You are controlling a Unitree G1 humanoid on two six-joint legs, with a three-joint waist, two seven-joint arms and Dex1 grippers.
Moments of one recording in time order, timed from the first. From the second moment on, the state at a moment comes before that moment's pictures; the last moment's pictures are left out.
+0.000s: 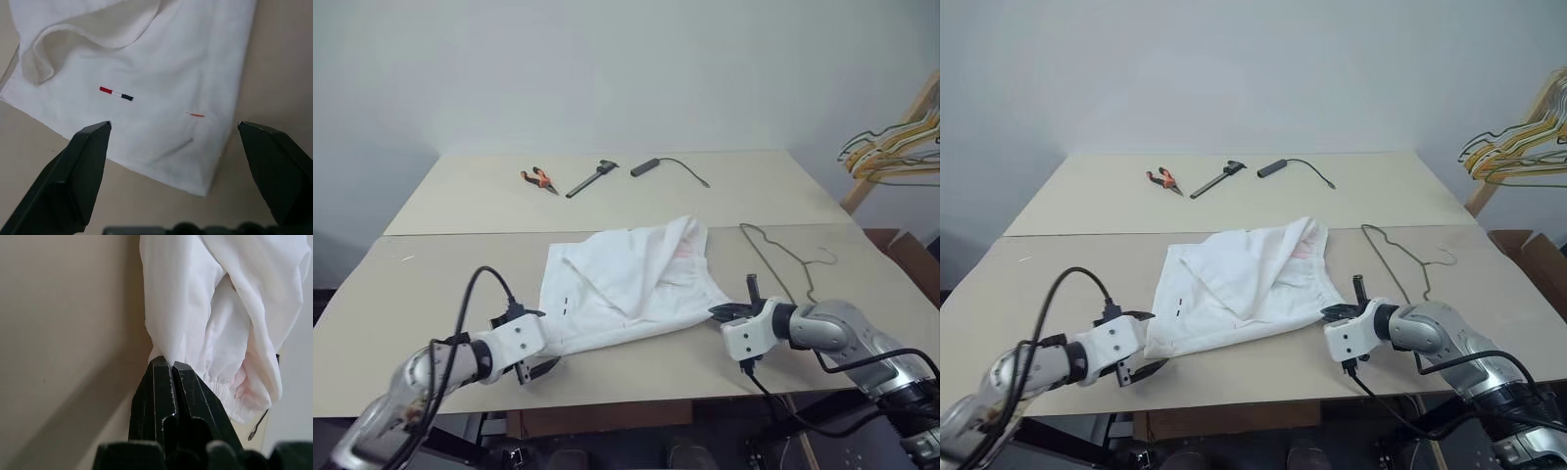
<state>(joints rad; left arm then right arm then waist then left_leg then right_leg) 0.14 0.86 -0.12 -0.45 0.04 0.34 -0.71 -0.23 -0.89 0.27 0.01 -0.44 -0.47 0.72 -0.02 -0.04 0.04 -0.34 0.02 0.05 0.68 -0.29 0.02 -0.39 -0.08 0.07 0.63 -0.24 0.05</state>
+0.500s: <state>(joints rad) 0.03 0.79 -0.18 -0.29 0.09 0.26 -0.73 -0.22 -0.89 0.26 -0.04 -0.42 -0.43 0.74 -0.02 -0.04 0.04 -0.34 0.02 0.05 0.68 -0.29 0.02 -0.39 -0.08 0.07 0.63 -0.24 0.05</state>
